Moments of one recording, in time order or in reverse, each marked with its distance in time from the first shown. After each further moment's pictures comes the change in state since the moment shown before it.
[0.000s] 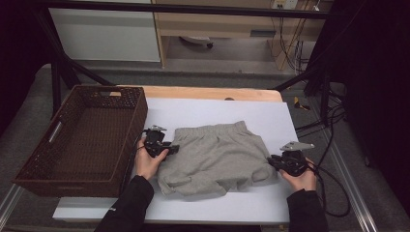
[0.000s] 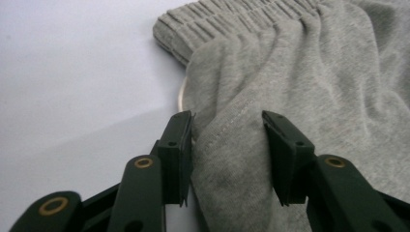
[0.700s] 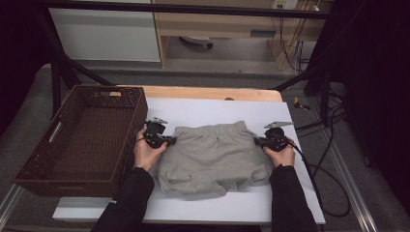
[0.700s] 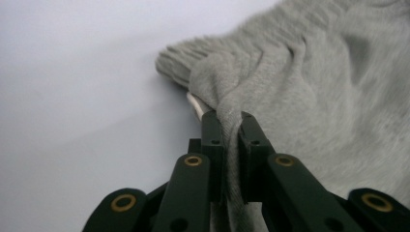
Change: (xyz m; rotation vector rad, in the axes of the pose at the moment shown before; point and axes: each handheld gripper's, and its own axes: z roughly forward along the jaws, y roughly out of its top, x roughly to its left) left arm -0.002 0.040 -0.020 -0.028 0.025 0.079; right arm -0.020 0.054 0.070 -0.014 0.026 0.048
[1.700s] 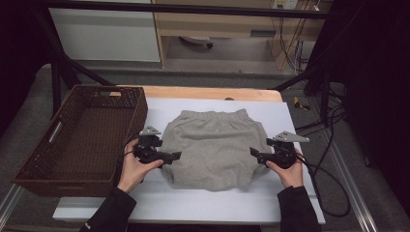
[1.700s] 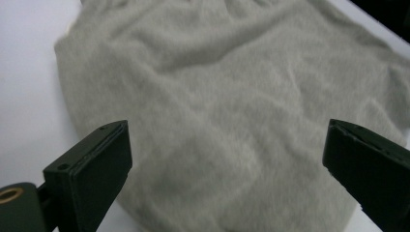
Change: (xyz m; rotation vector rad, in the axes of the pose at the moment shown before) left arm -0.030 -0.047 -0.042 -0.048 -0.128 0.036; right arm 0.046 -0.022 -0.066 -0.190 0.052 0.034
